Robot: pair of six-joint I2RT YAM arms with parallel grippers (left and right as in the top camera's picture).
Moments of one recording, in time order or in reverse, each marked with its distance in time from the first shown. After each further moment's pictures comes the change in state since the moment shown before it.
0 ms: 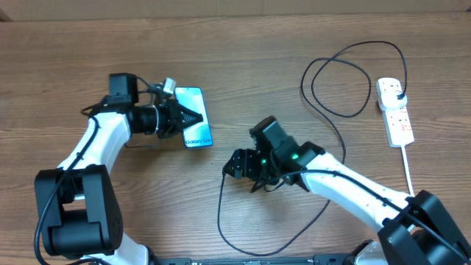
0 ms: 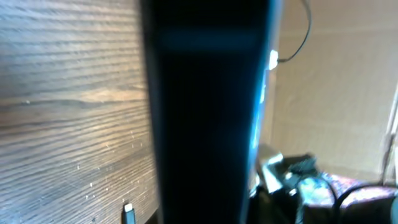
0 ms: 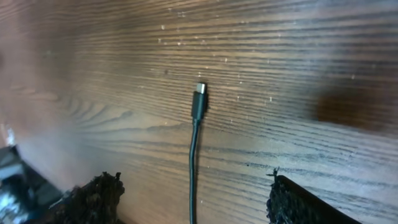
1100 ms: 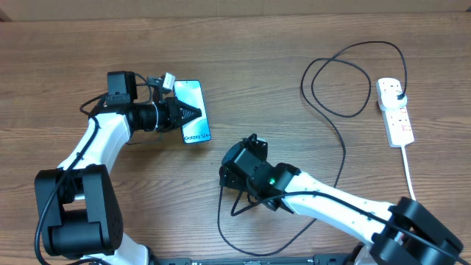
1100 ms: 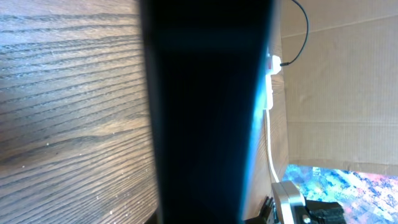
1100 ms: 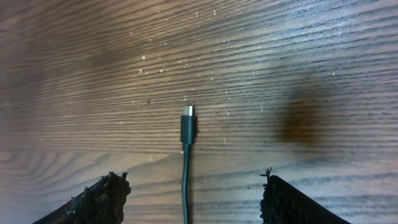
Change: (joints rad) left arm 0.000 0.000 -0.006 0.090 -0.028 0.080; right arm 0.229 0.022 0.000 0.040 0.432 0.254
